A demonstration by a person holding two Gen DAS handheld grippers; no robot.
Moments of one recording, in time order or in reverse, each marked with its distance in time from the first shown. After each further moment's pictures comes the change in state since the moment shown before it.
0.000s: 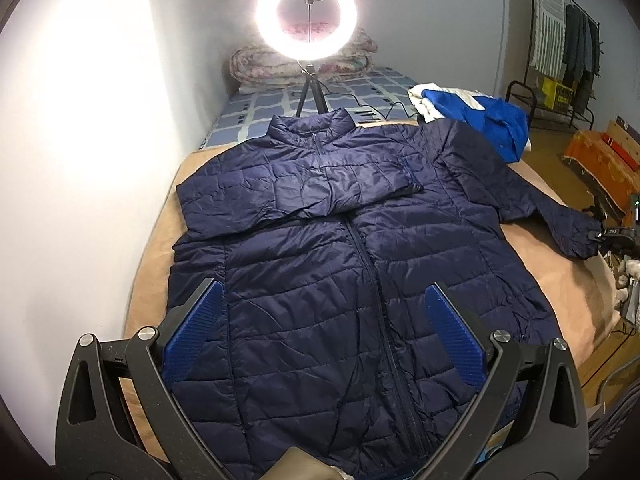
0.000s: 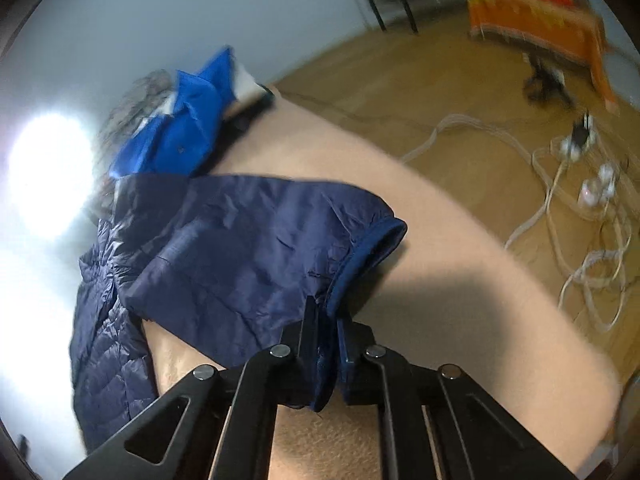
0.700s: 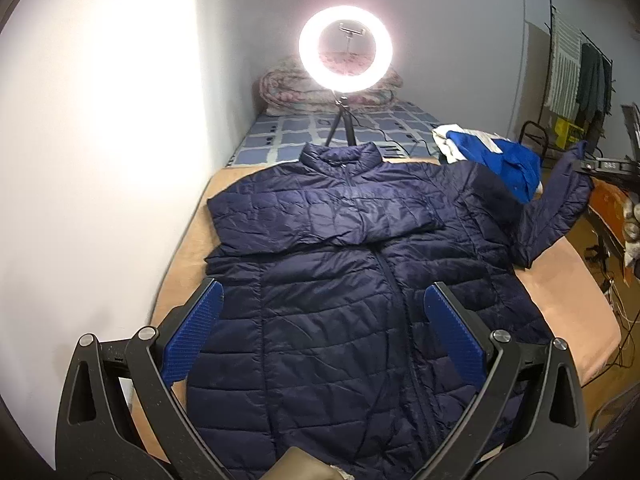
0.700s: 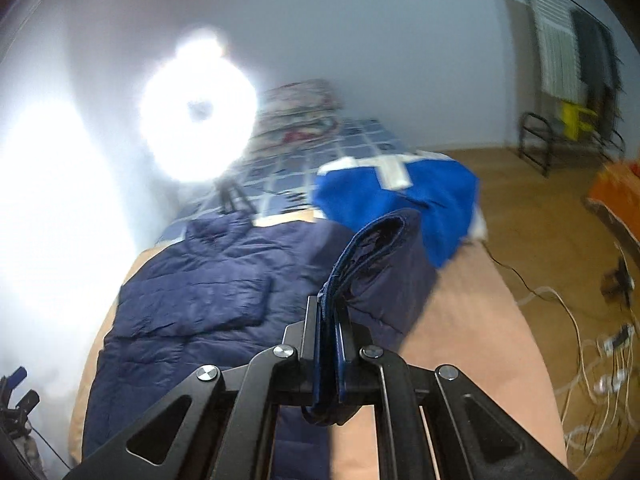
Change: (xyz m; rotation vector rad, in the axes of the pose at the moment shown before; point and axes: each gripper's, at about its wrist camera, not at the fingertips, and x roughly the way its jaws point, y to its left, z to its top) left arm -0.031 0.051 0.001 -0.096 -0.110 0.030; right arm -0.083 0.277 0.021 -0.534 -0.153 0.172
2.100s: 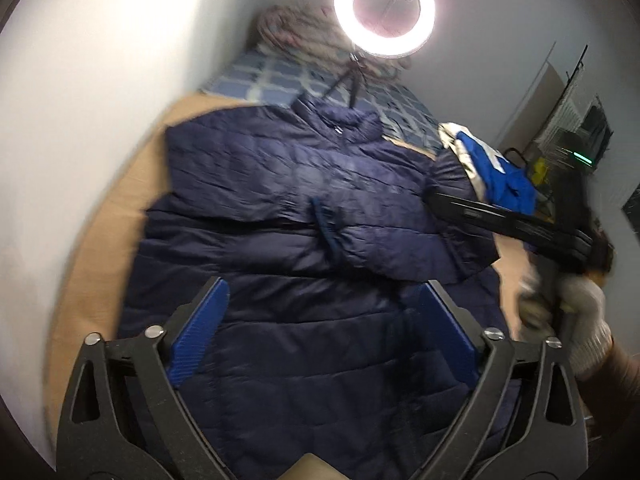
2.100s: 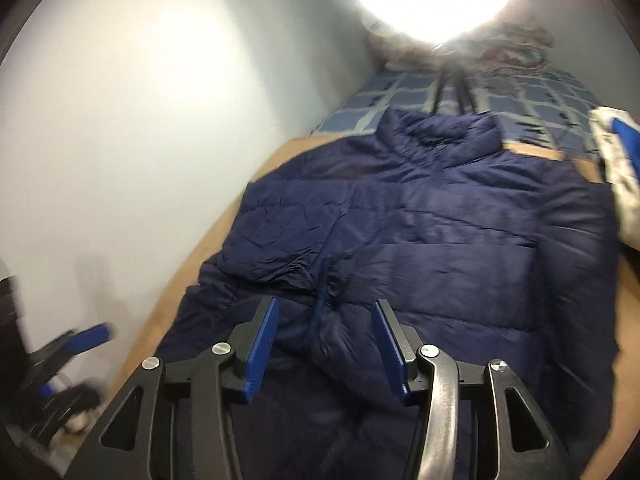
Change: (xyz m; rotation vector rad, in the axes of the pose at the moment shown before) left arm 0.136 0.059 0.007 -0.261 0.190 -0.258; right arm 0.174 0.227 -0.048 -0.236 0.279 0.455
